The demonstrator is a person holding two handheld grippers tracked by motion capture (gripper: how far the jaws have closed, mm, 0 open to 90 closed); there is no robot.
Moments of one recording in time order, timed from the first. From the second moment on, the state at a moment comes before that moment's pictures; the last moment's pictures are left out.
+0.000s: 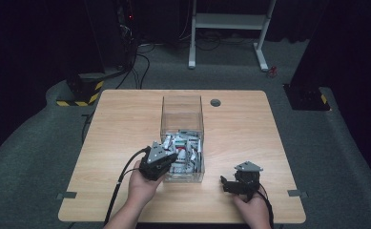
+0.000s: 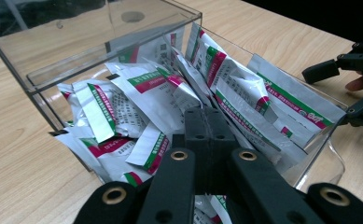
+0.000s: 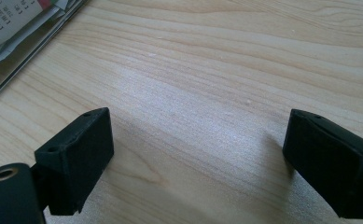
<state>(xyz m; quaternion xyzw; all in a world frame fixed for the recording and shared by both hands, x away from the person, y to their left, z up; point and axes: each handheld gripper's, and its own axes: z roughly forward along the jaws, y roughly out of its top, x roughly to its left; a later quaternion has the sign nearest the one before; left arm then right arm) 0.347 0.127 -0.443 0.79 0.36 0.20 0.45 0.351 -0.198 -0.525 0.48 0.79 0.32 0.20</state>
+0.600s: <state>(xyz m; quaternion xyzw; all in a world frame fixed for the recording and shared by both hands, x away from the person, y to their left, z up) 0.335 0.145 -0.441 0.77 0.36 0.21 0.49 0.351 -0.198 -0.525 0.48 0.79 0.32 0.20</state>
